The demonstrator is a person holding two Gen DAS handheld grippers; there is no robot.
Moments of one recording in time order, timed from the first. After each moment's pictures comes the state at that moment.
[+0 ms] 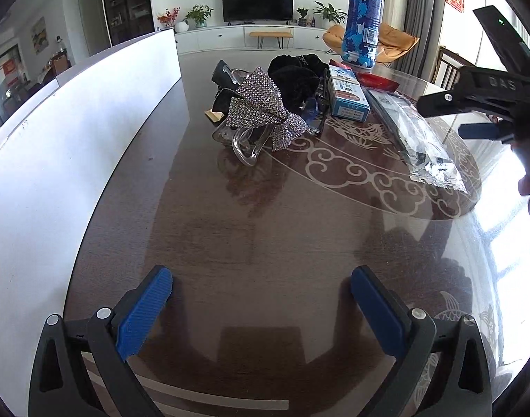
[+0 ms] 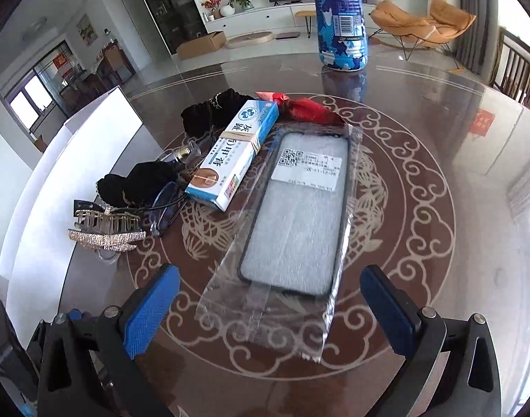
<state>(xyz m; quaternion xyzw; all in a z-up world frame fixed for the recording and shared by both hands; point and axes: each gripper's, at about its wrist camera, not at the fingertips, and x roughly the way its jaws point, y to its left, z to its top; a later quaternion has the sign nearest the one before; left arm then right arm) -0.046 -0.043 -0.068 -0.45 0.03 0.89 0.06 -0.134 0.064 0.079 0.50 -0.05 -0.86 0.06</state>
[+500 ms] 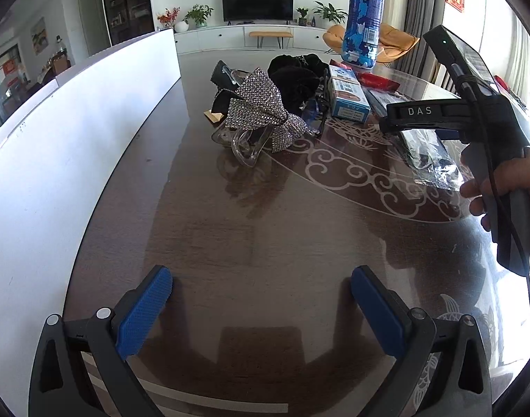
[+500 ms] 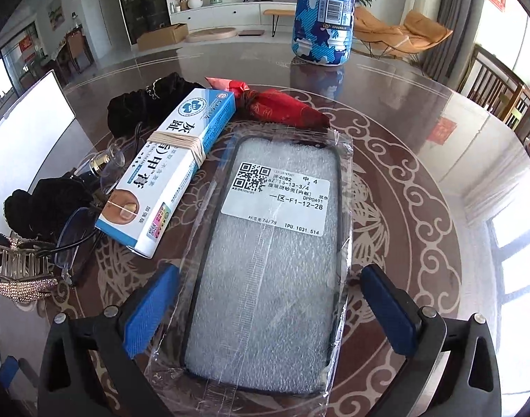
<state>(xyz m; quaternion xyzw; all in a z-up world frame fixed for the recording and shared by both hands) -0.051 -0.041 -0.069 -0.45 0.03 0.89 0.06 -0.165 0.063 0.042 0.47 -0.01 -0.88 -0.03</state>
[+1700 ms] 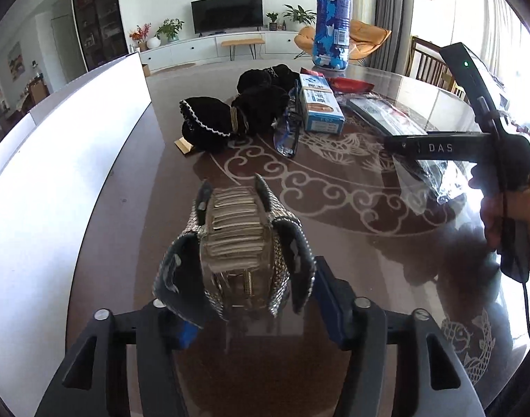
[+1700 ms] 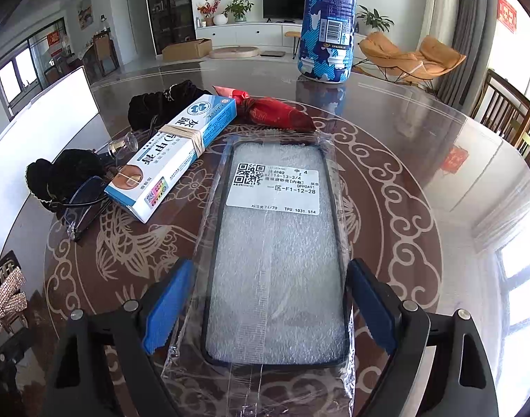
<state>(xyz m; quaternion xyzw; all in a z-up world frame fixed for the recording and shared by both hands) -0.072 -0.027 -0.062 -0.43 0.08 0.89 0.11 -0.136 0.086 0.045 0.45 0.01 -0.89 0.02</state>
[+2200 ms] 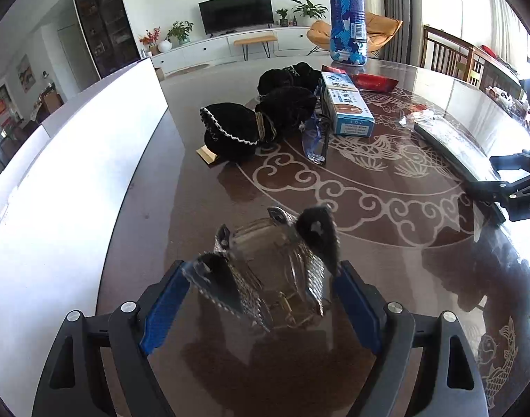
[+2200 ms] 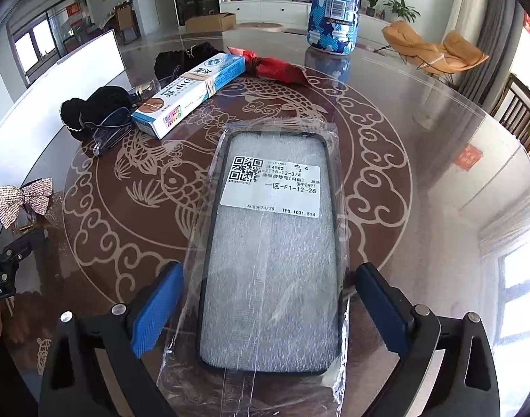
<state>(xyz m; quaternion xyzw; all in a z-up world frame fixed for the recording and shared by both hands) -0.092 -0.033 -0.060 -0.43 0.11 0.90 0.06 -0.100 0.105 0.045 0.52 0.05 -0.85 0.07</state>
